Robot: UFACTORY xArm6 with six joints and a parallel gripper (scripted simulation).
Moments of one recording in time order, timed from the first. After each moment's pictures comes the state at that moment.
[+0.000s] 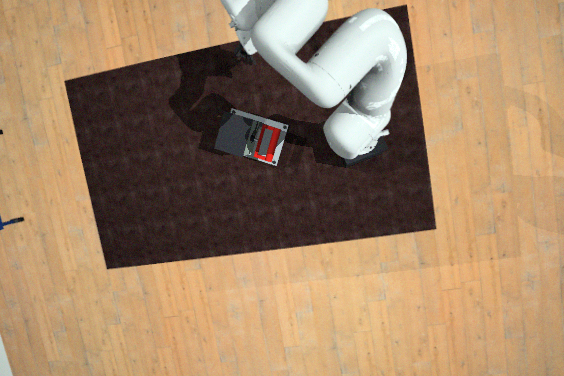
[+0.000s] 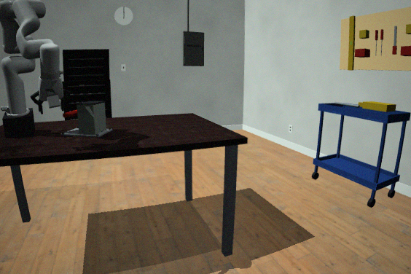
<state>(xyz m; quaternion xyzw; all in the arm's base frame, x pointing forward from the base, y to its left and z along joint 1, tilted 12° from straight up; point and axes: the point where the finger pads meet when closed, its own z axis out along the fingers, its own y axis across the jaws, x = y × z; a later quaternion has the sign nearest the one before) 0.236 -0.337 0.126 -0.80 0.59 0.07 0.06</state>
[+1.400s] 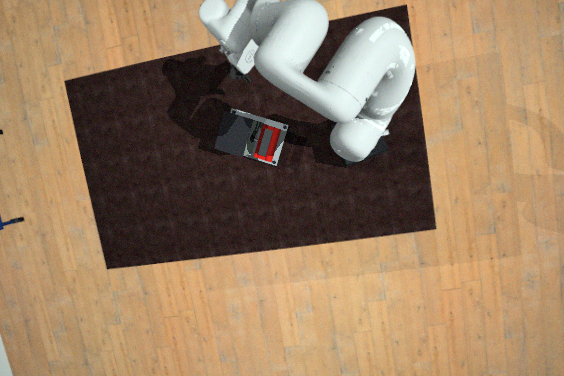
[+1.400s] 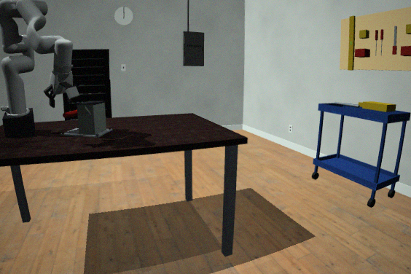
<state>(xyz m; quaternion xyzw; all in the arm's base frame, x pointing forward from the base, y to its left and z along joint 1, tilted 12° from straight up) 0.273 -0.286 0.140 -0.89 0.44 0.07 0.04</state>
